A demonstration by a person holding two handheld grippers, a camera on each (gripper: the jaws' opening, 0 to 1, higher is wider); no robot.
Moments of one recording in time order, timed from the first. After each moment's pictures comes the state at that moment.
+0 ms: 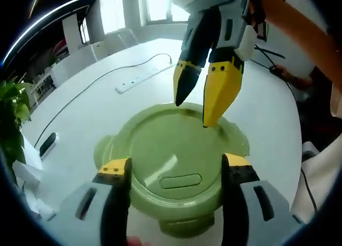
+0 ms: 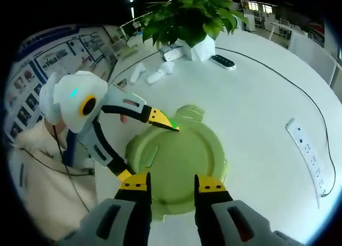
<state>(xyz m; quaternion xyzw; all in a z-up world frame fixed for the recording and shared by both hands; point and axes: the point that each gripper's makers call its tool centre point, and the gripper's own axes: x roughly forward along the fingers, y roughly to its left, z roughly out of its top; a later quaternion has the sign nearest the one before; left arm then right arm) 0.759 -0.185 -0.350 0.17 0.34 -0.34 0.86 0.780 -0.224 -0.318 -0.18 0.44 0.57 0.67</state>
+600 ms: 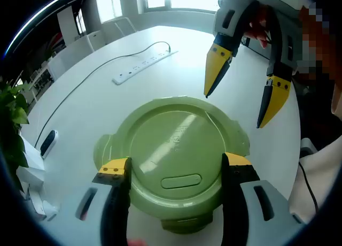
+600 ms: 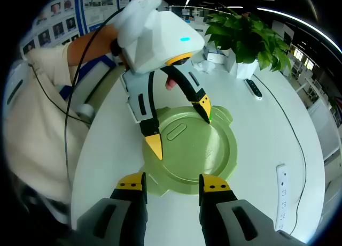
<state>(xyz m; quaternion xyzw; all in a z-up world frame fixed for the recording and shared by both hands) 0.748 -0.187 -0.353 0.19 0.40 -0.34 0.83 0.730 -0.251 -0.317 -0.42 0.25 0.64 0.59</state>
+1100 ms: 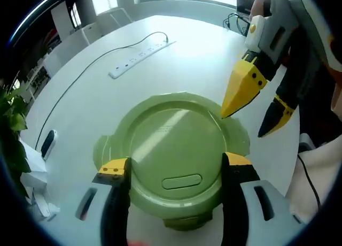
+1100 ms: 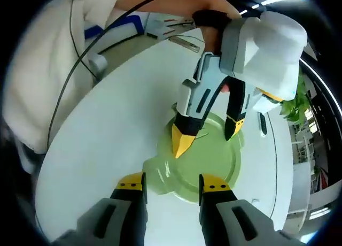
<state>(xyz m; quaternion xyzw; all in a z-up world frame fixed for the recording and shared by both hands) 0.752 -0.186 -0.356 0.21 0.43 -0.34 0.81 0.717 -0.245 -0.328 -0.52 0.14 0.66 0.53</state>
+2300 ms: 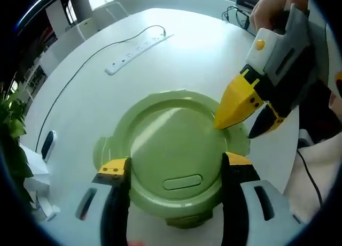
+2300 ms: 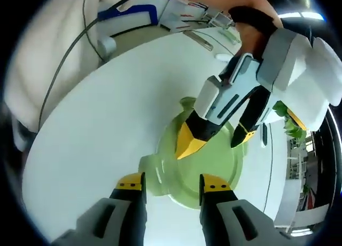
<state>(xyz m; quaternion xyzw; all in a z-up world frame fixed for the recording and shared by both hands) 0.746 -0.192 -0.357 0.22 0.46 -0.34 0.79 0.719 -0.243 -0.344 -0.58 0.11 0.65 0.48</state>
